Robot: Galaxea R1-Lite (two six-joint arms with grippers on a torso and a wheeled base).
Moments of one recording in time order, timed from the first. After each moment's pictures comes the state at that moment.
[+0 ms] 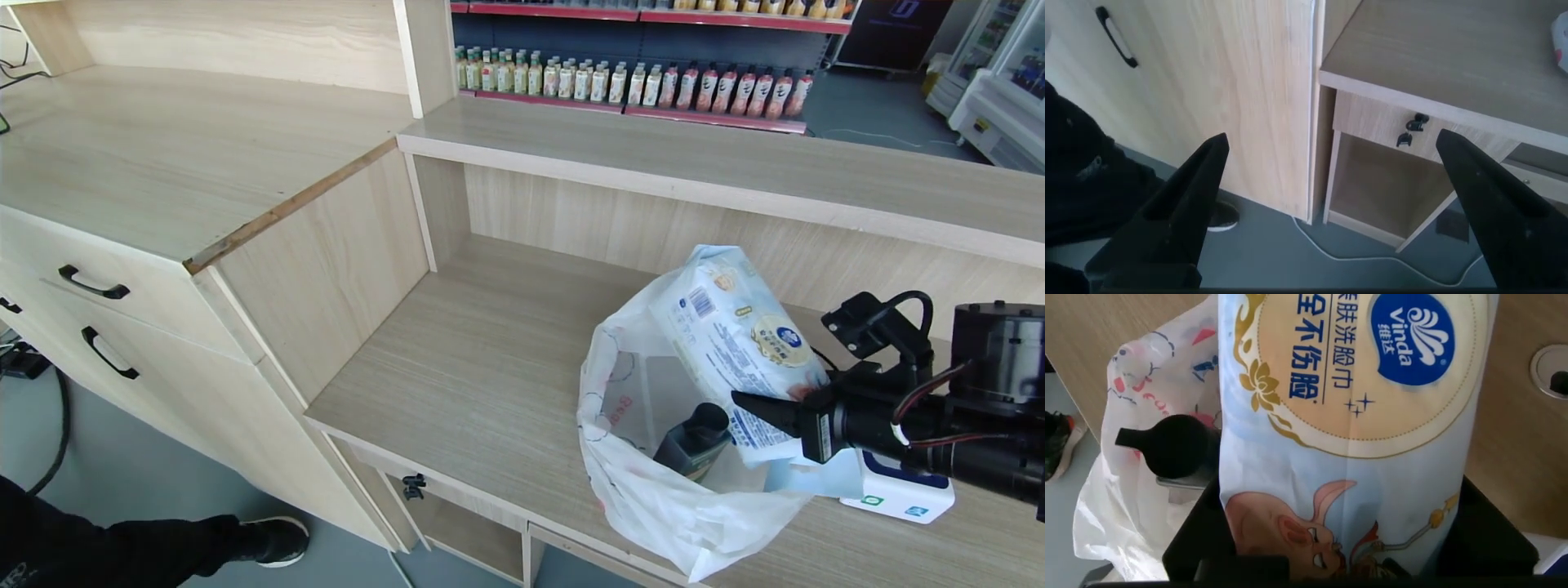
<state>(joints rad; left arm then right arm) 0.00 0.00 0.00 0.00 0.00 0.00 0.21 1.55 -0.48 -0.70 0.27 -0.21</state>
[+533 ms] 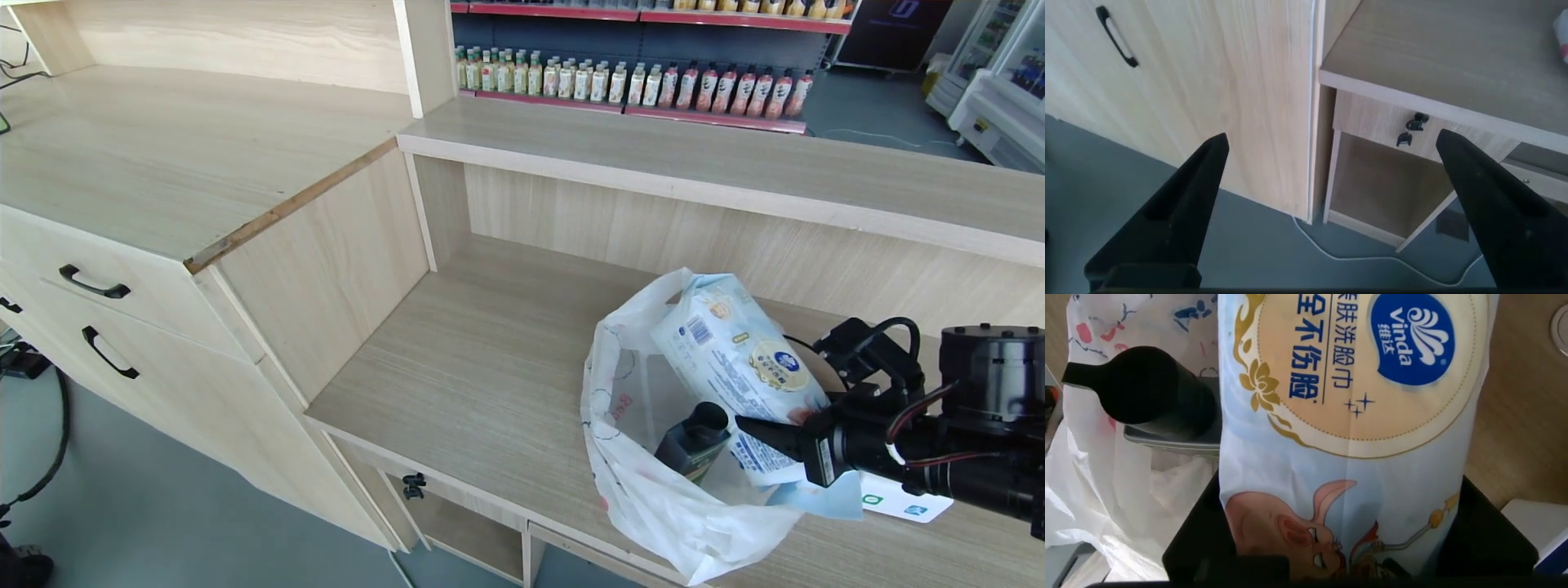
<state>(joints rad) 0.00 0.00 0.00 0.00 0.00 0.00 0.19 1.57 -0.43 -0.70 0.27 -0.26</state>
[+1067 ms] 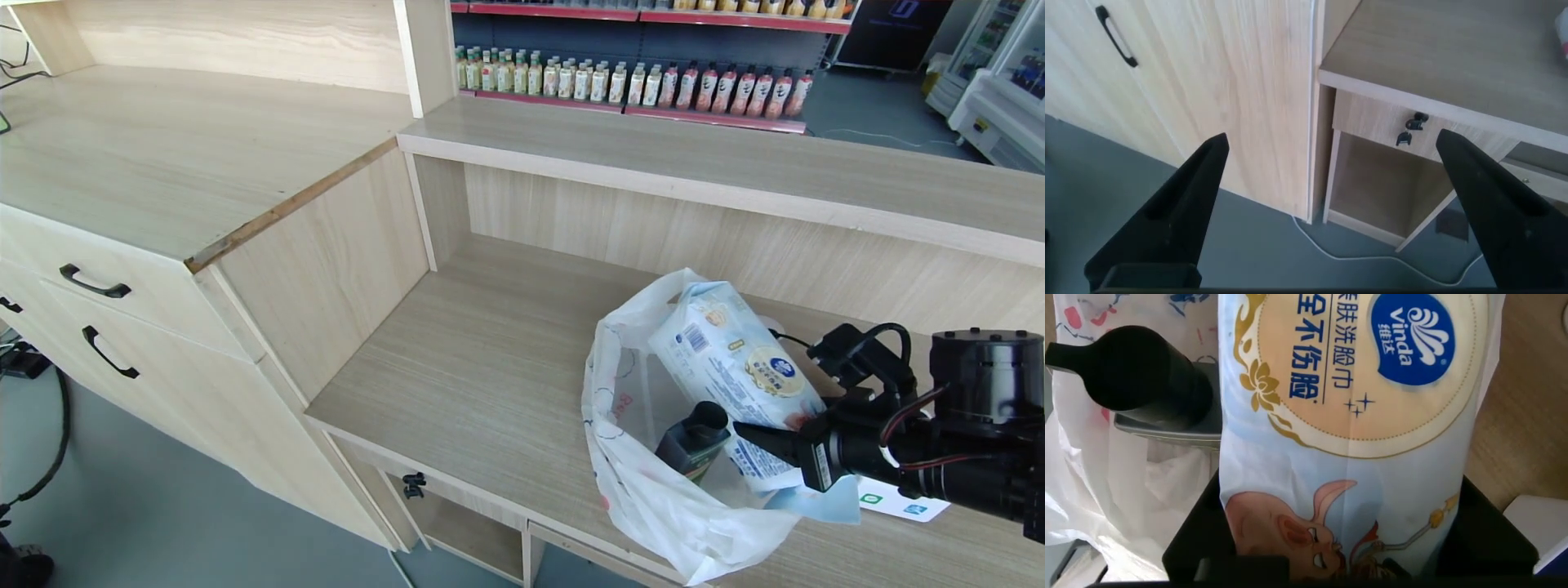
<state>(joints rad) 0.00 0.00 0.00 0.00 0.00 0.00 0.19 1.59 -0.43 -0.70 0.27 -0.28</state>
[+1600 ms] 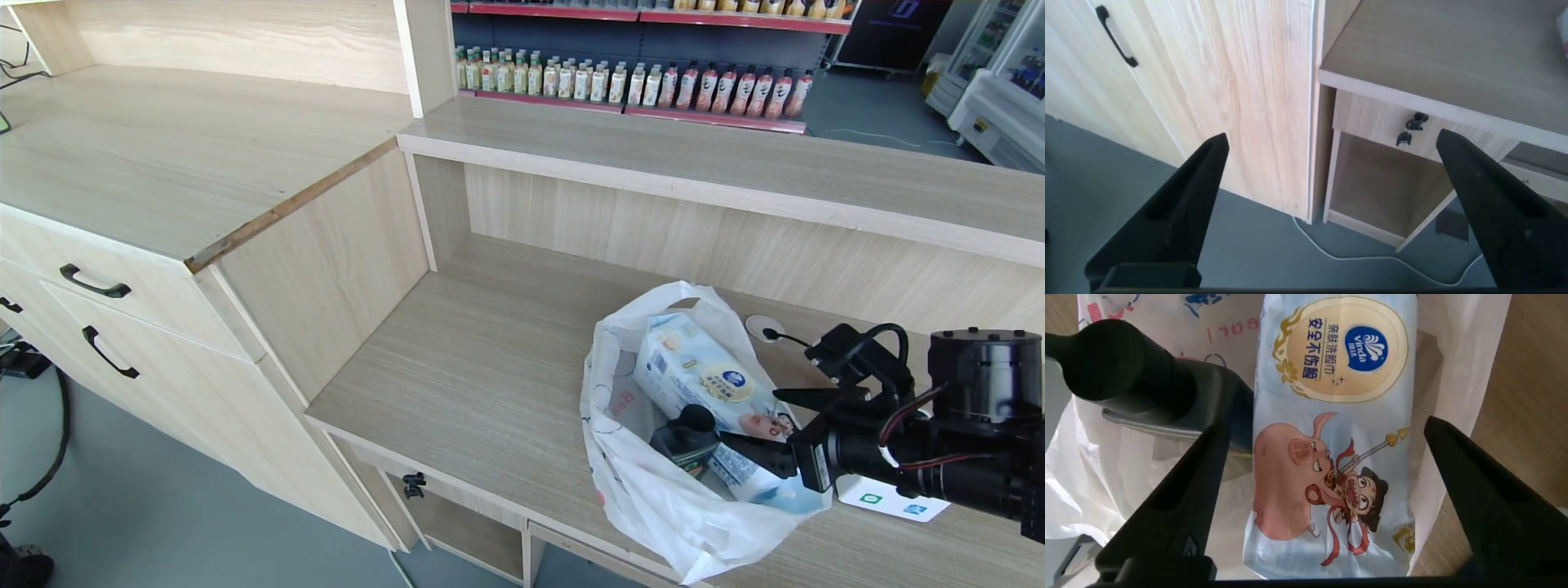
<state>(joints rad) 0.00 0.00 0.00 0.00 0.00 0.00 0.19 1.60 -0.43 -0.70 0.30 -0.30</state>
